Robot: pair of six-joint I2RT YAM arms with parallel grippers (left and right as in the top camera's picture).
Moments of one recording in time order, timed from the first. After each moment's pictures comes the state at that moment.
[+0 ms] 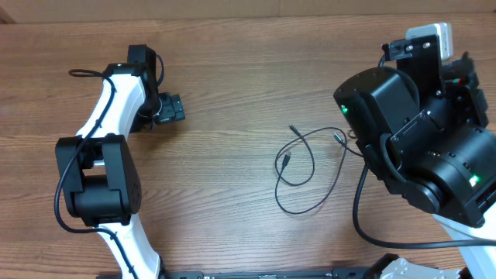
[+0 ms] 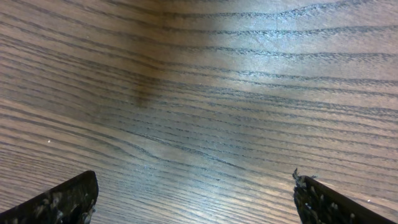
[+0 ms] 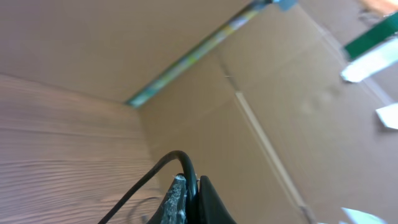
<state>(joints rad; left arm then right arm) 0.02 2.04 1.56 -0.99 -0.05 -0.28 0.68 1.40 1.99 -1.54 1.41 0.07</state>
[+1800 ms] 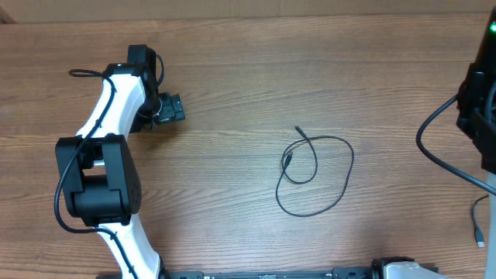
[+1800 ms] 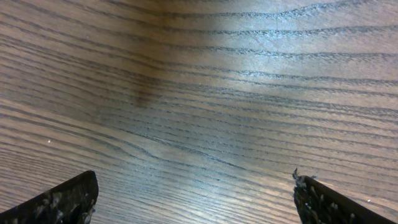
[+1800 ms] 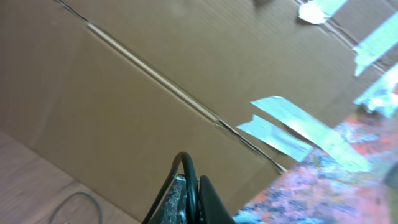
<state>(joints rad) 0.02 2.04 1.56 -0.99 -0.05 -0.28 0.07 1.38 2.00 -1.14 1.47 -0.08</state>
